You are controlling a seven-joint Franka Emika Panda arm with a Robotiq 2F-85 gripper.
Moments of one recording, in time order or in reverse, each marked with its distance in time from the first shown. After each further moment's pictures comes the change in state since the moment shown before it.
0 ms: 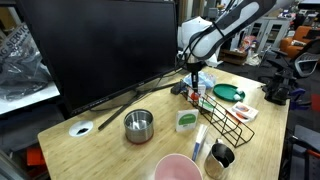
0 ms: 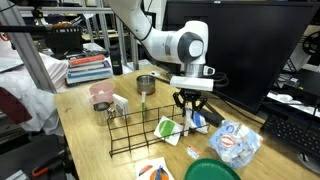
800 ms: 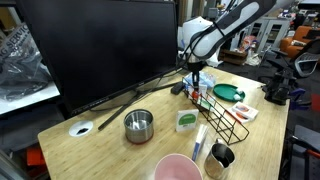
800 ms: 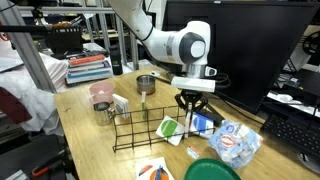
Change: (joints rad) arm -0.011 0.000 0.000 0.000 0.002 -0.002 0.000
